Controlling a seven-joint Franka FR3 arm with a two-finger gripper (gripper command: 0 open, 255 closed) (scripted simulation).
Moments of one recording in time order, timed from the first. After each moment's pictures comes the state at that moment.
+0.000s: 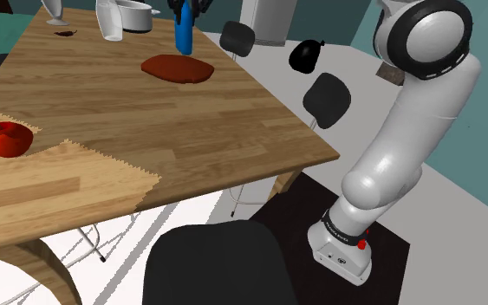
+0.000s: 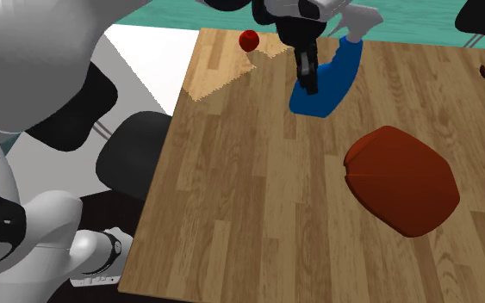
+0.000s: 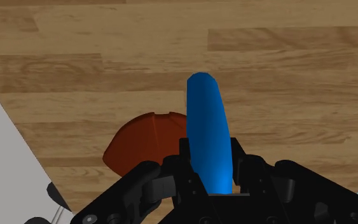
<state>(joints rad) -0.31 0.16 0.69 -1.34 -0.37 1.75 0.76</state>
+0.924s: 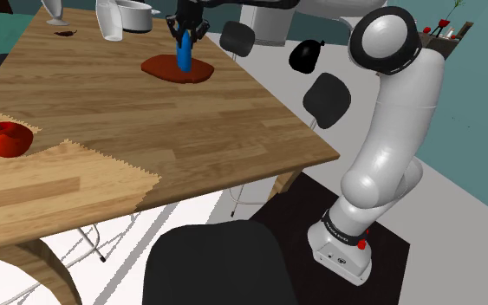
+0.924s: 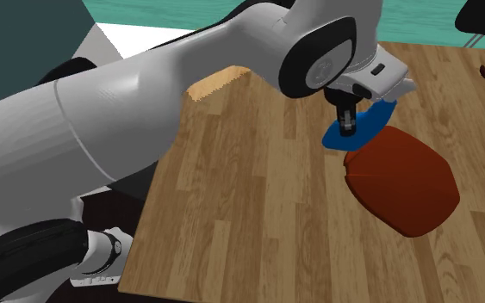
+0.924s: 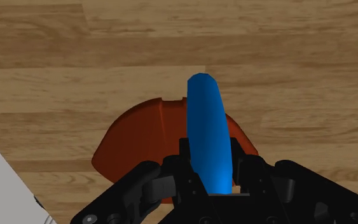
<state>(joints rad) -0.34 0.36 0.63 -1.34 -0.47 1.94 0.72</state>
